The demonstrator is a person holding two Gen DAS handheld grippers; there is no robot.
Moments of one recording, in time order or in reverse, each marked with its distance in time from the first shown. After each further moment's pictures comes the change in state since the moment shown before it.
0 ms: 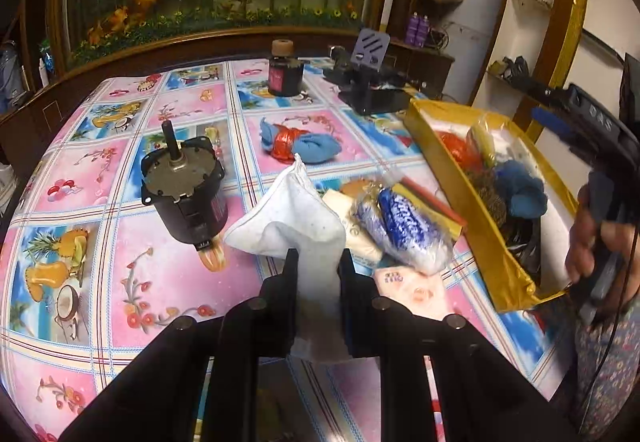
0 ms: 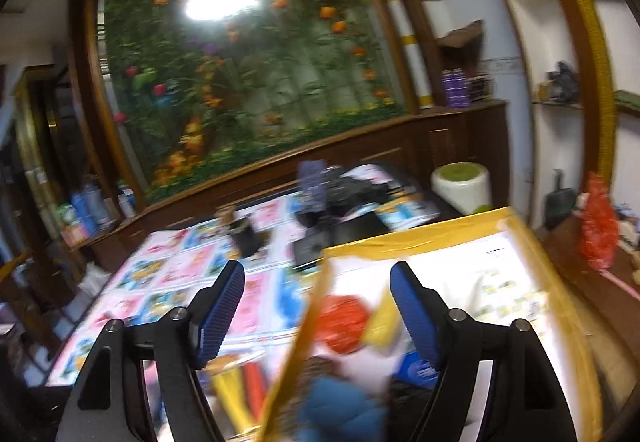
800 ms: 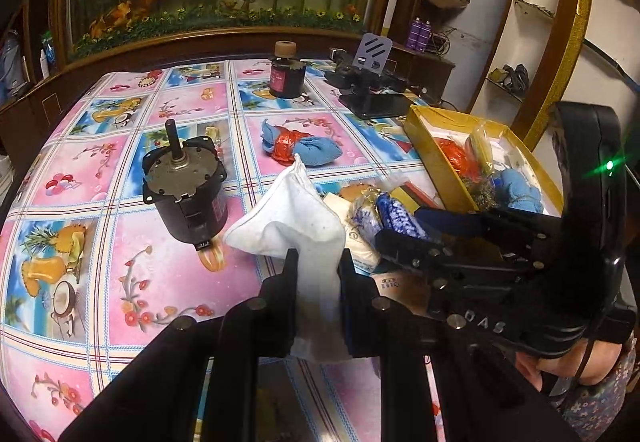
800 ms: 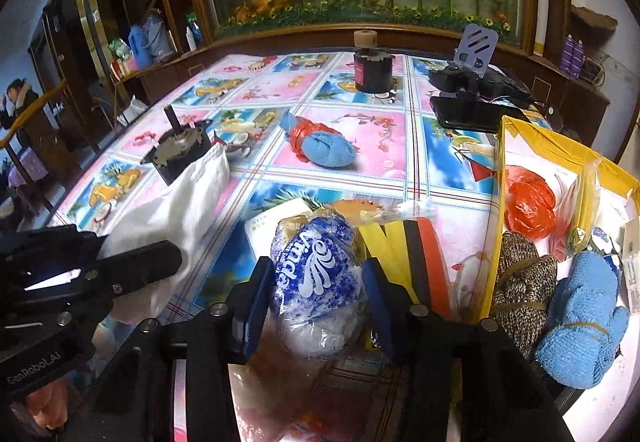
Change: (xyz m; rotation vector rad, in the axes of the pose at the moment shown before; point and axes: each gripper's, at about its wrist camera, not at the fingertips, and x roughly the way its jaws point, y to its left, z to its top) left arm 0.003 0.002 0.001 -0.022 0.001 -0.011; right arm 0.069 0.108 -0.091 -0.315 0.463 0.124
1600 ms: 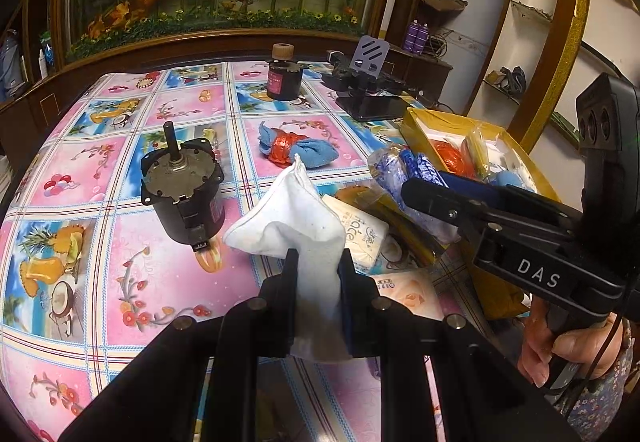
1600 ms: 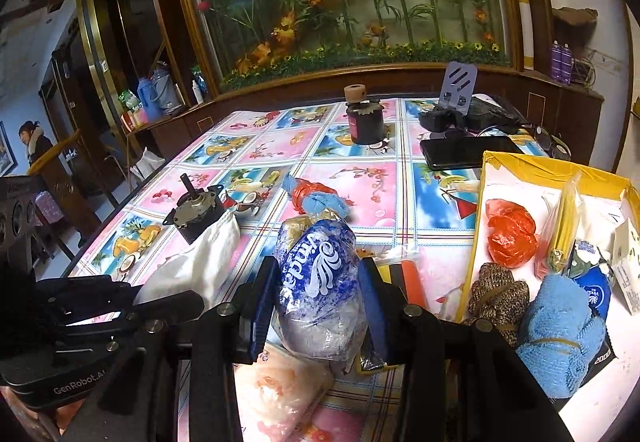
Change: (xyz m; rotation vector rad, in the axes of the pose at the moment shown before) left arm -0.004 -0.001 0.000 -0.004 -0.005 -0.010; right arm -0.033 -0.010 0.007 0.063 -0.168 0.046
